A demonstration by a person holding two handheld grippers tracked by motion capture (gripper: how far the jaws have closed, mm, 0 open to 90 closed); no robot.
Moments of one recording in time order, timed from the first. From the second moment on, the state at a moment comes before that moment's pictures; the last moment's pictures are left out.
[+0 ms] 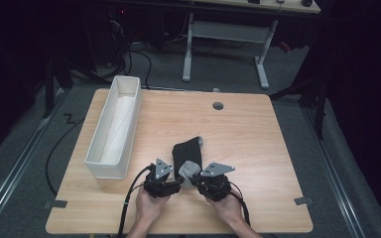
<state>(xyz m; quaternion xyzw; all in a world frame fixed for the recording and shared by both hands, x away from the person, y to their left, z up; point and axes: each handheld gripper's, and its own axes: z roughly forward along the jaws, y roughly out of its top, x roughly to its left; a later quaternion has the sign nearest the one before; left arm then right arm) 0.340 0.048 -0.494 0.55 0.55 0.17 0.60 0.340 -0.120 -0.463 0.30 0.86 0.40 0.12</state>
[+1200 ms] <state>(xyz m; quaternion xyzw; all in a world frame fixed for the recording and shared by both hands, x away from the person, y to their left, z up) 0.352 0.042 -0.471 0.57 0.55 0.16 0.59 0.388 -0.120 -0.452 0.35 0.84 0.39 0.15</state>
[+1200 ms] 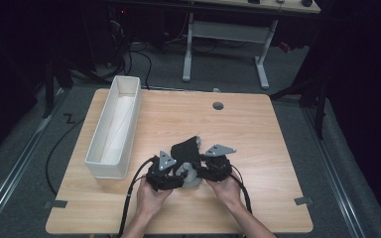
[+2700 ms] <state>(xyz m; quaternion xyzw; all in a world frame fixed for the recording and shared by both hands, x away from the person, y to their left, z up) 0.428 0.044 -0.479 0.54 0.61 0.09 0.58 0.365 -0.138 -0.469 0.34 0.85 0.39 0.14</state>
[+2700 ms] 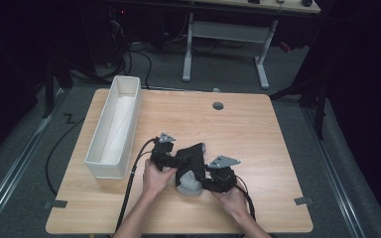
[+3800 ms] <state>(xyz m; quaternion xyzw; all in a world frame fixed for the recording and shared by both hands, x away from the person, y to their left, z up) 0.442 0.039 -0.502 0.55 0.62 0.07 0.55 0.375 -0.143 -0.474 0.35 0.85 0.38 0.12</state>
